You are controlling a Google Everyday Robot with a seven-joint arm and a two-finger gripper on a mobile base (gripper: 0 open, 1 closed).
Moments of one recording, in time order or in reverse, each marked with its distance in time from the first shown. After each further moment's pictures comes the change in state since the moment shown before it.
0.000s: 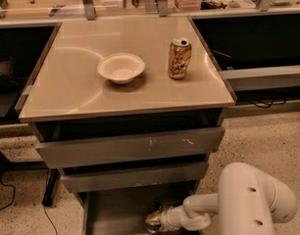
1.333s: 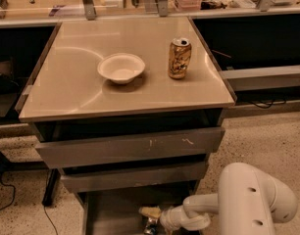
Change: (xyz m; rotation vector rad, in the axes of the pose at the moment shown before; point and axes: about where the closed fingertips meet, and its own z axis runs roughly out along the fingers) arm 0.000 0.000 0.000 0.000 0.001 0.000
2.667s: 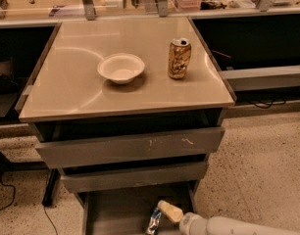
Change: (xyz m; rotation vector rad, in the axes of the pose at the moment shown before) arm 0.054 0.073 -0.201 0.037 -0.477 0.032
